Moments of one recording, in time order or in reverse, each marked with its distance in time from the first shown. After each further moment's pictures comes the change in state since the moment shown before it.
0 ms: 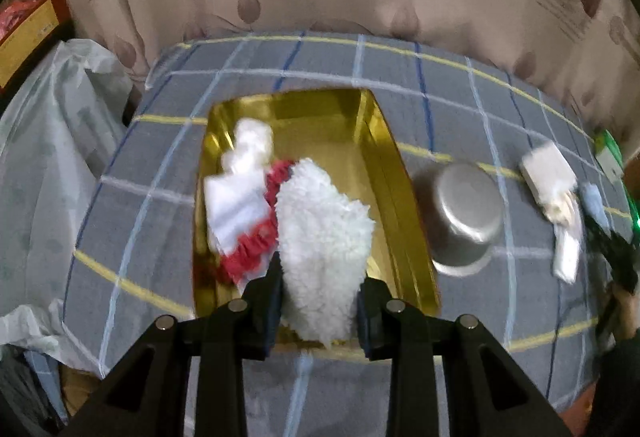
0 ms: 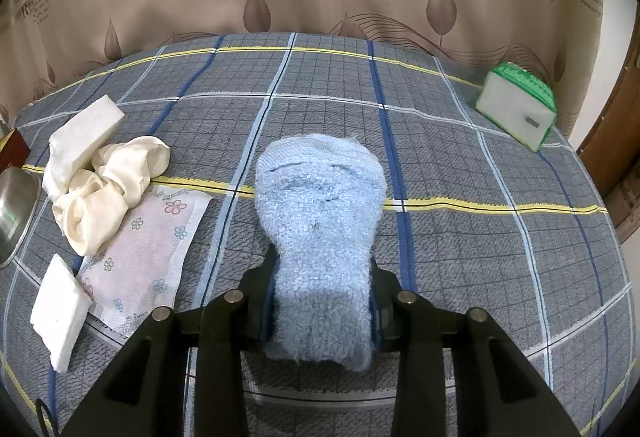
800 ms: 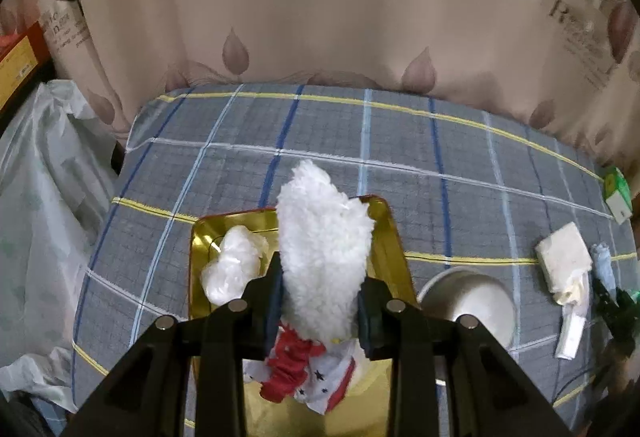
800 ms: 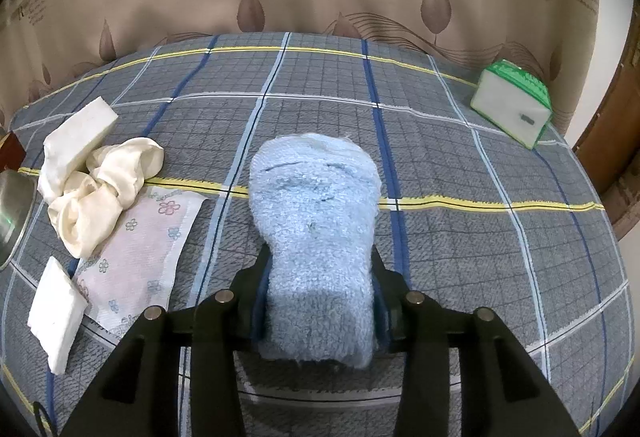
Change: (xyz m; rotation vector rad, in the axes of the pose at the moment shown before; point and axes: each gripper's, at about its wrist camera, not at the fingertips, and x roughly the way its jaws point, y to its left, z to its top) left arm 0.038 -0.001 0.102 0.017 -0.065 -0.012; right arm 0.001 0.000 0.000 0.007 0.001 -0.019
